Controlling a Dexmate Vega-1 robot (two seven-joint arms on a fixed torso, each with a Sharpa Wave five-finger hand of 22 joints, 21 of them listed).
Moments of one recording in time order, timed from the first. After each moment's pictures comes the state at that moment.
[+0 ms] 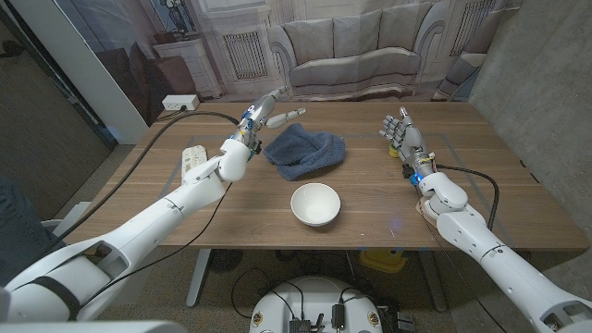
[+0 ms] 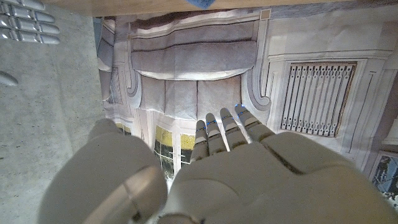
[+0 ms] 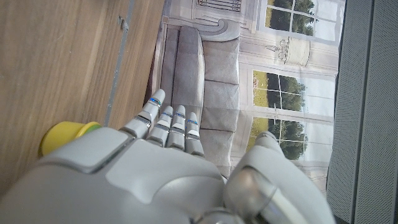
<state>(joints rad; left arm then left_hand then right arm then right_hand) 0.65 0.62 0.64 -1.55 0.42 -0.03 0.39 0.61 0.03 -0.07 0.05 0.34 0.15 -0.01 0.21 0.18 0.19 -0.07 0.22 0.19 0.10 -0.04 0.19 0.18 0.08 -0.04 0.21 0.18 -0.97 -0.55 -0.31 -1.46 0.70 0.33 0.00 0.27 0.00 0.16 0.02 0.20 0.26 0.05 0.20 0.19 0.30 0.08 0.23 0.18 0.22 0.00 0.20 0.18 0.23 -0.04 0.49 0.17</state>
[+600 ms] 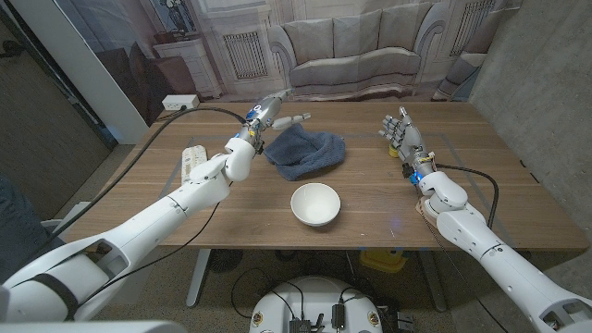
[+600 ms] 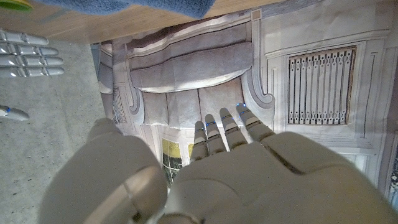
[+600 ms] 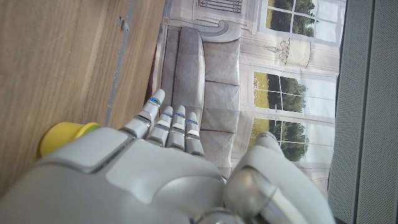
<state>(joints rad) 0.64 0.63 0.69 -1.62 0.54 0.11 0.37 0.62 0.02 -0.08 0.05 0.36 0.14 -0.03 0.21 0.19 0.19 -0.09 0.21 0.19 0.10 -0.04 0.19 0.18 0.07 0.01 0.21 0.18 -0.96 -0.55 -0.31 -1.46 0.70 0.32 0.01 0.27 0.01 0.16 0.01 0.20 0.26 0.06 0.20 0.19 0.30 0.08 0.23 0.18 0.22 0.00 0.20 0.18 0.23 -0.04 0.48 0.17</state>
